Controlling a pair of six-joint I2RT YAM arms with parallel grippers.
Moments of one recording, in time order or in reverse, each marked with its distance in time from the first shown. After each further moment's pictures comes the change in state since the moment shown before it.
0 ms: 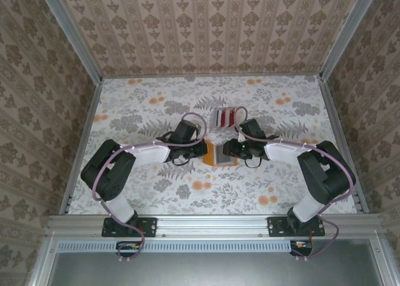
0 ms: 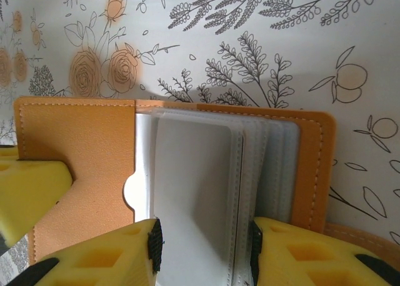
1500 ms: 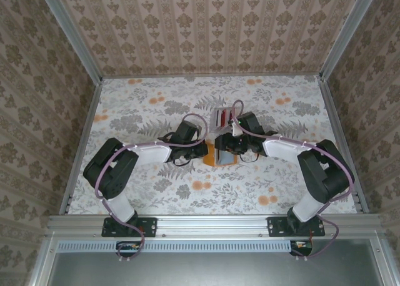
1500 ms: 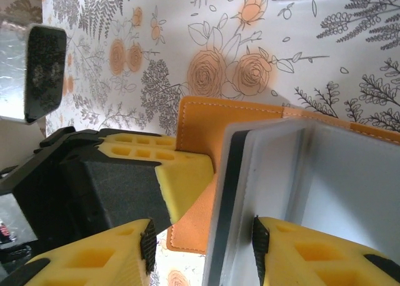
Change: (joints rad) left arm -0.002 0.026 0.000 0.026 0.000 -0.007; right arm 0.006 0.007 0.077 0.051 -0.208 0.045
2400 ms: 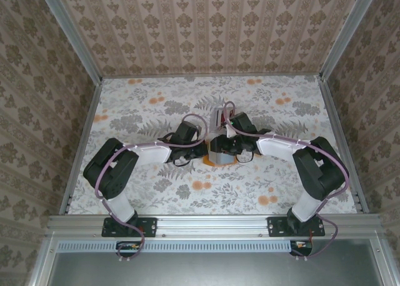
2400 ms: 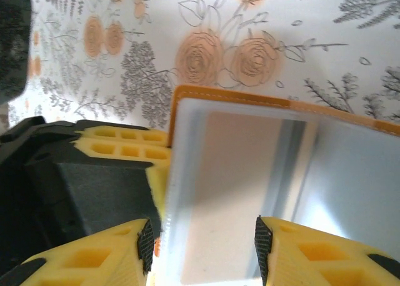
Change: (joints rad) left arm 0.000 0.000 -0.008 0.010 -0.004 0.000; right arm 0.055 0.049 0.065 -0.101 0.085 -0.055
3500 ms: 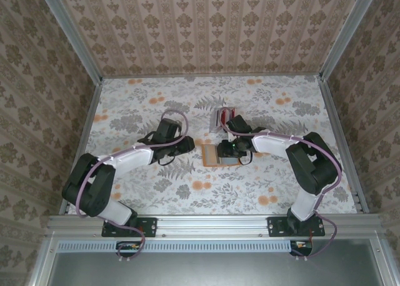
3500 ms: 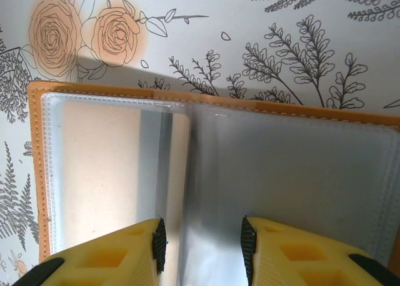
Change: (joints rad) left arm 0.133 -0.224 -0.084 -0.134 -0.072 0.043; right arm 0.014 0.078 0.054 -0.173 0.206 -0.130
